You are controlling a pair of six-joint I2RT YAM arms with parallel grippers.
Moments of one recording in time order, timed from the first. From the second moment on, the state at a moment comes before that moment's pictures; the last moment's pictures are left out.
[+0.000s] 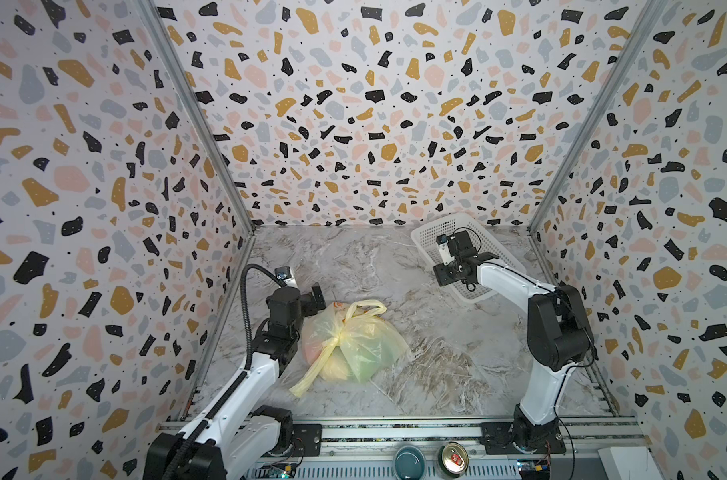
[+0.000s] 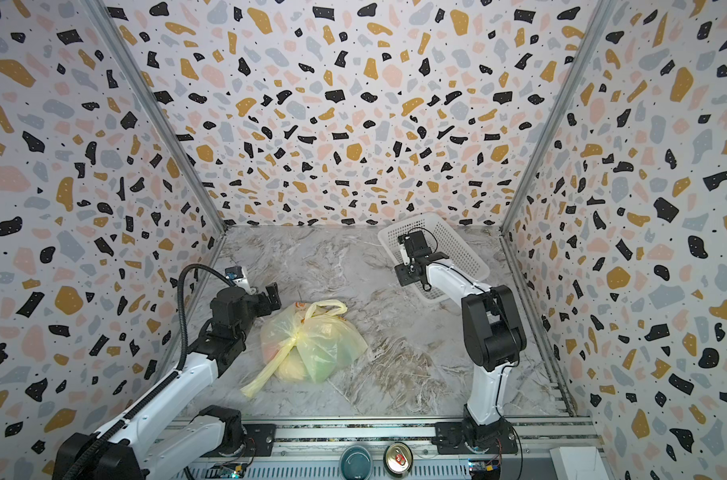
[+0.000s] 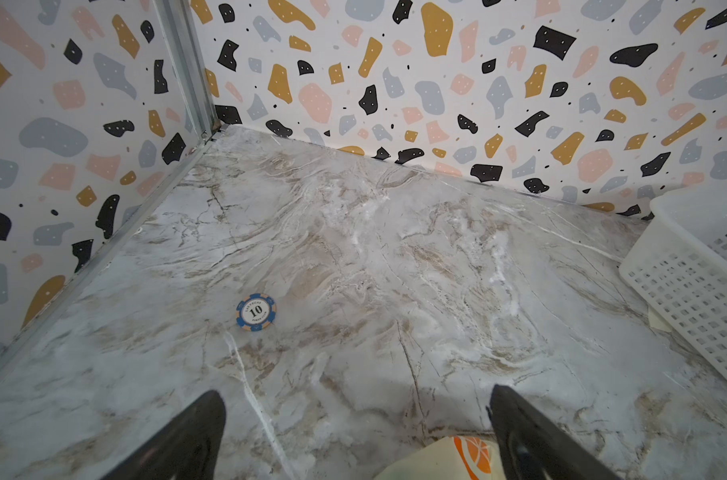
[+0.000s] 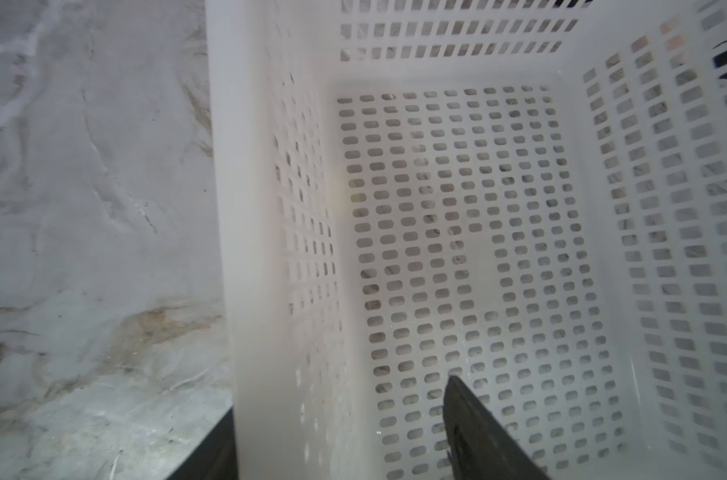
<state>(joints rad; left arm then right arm) -0.21 0.99 0.52 0.04 -0.25 -0.28 0.36 1.87 1.39 -0.46 0.09 -0.07</state>
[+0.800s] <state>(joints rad) -0.23 1.02 0.52 0.04 -0.27 -0.29 0.26 1.94 1.43 -0.48 0.14 0.00</state>
